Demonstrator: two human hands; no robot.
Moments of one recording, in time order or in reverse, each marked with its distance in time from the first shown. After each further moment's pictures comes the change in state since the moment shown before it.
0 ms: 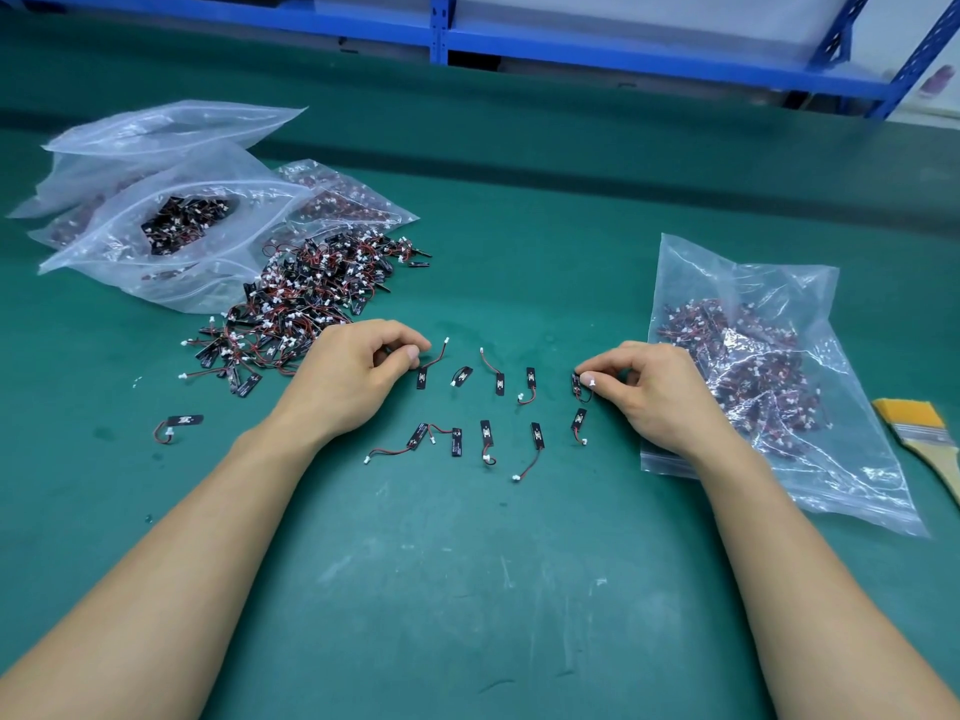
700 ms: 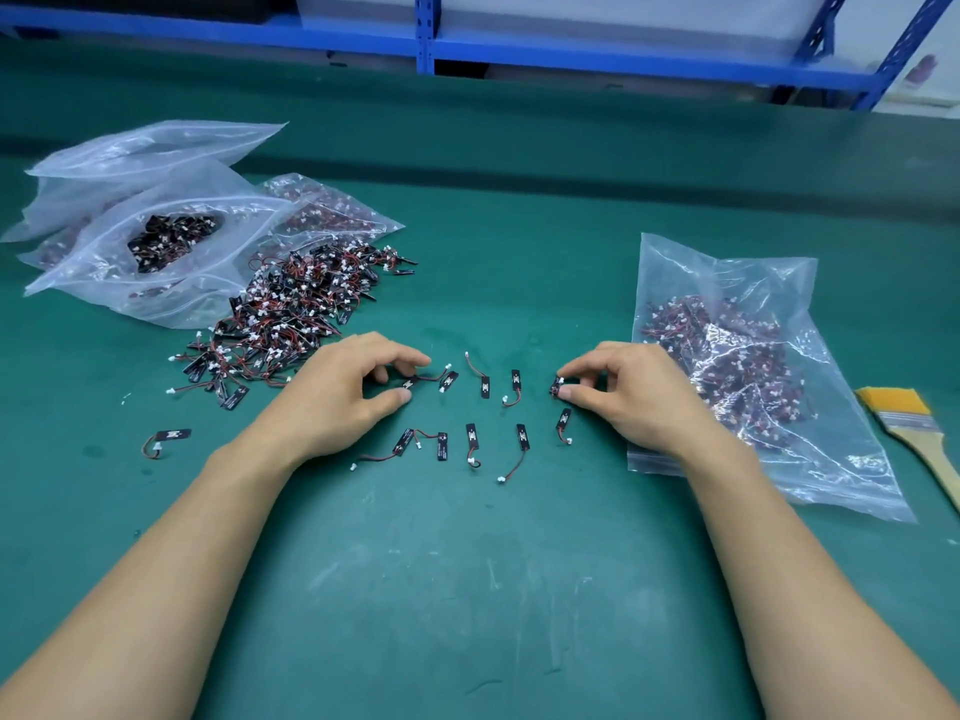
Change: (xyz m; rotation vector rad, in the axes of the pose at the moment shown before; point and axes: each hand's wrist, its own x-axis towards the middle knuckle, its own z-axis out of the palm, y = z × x) left_hand -0.007 0.008 -0.007 0.092 -0.172 0.150; right_hand -0.003 -0.010 -0.006 -0.099 -0.063 -0.020
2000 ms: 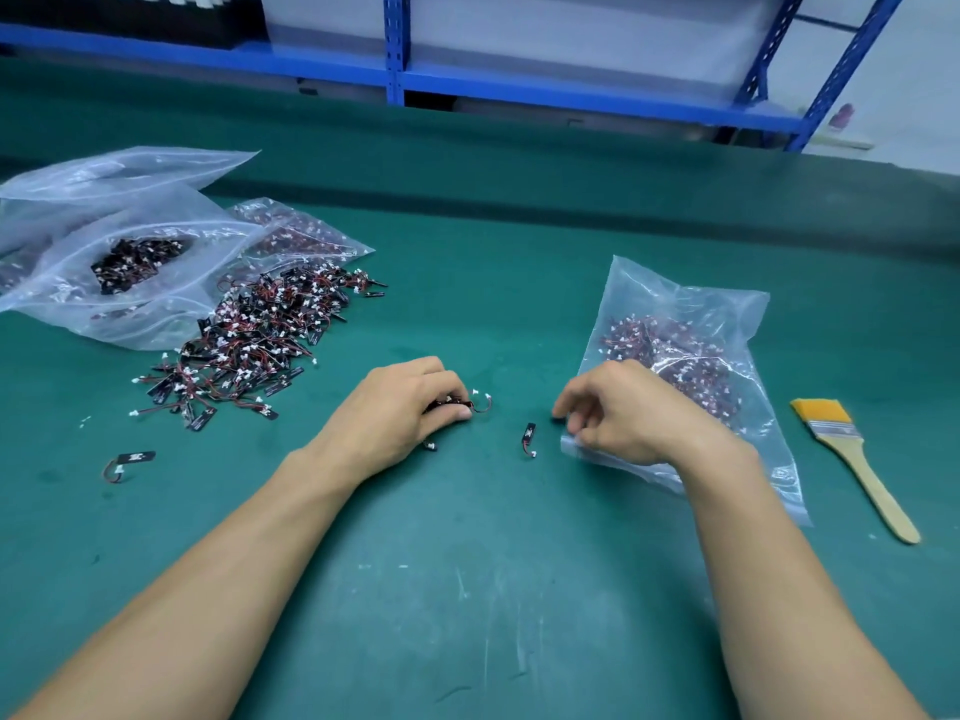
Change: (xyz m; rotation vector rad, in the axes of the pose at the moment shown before) left_hand 0.029 0.036 0.046 0.095 0.030 0.239; right_hand -0.016 -0.018 -0.042 -0.222 -0.269 0.094
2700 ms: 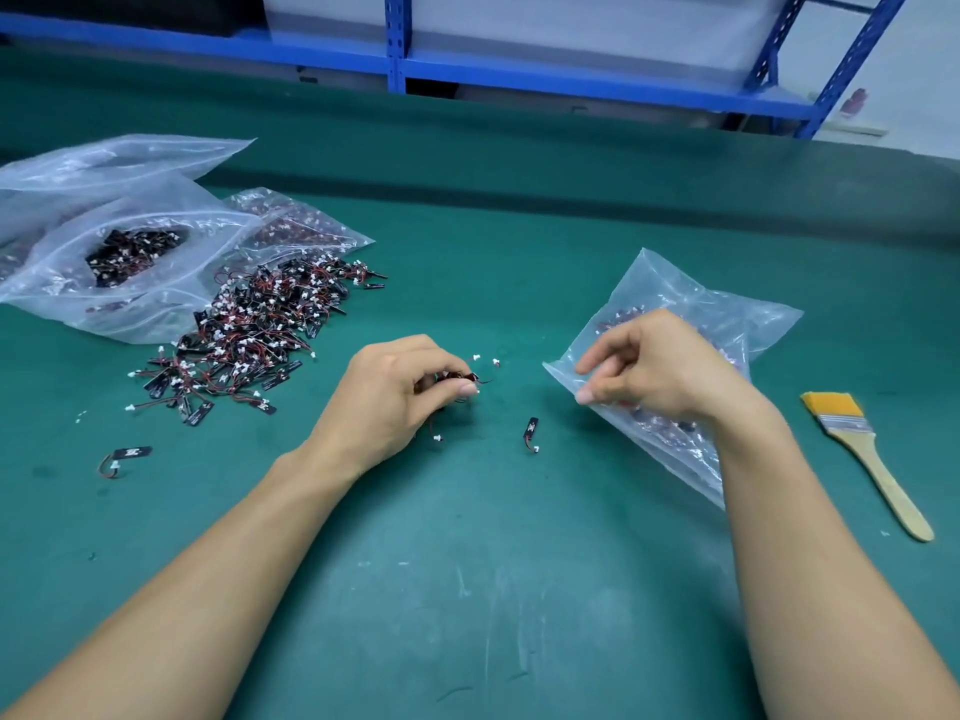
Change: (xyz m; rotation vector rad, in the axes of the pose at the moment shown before) left_hand -0.001 0.017 -0.014 -0.191 0.219 -0.039; right_hand -0.001 0.008 -0.029 0.492 0.075 0.130
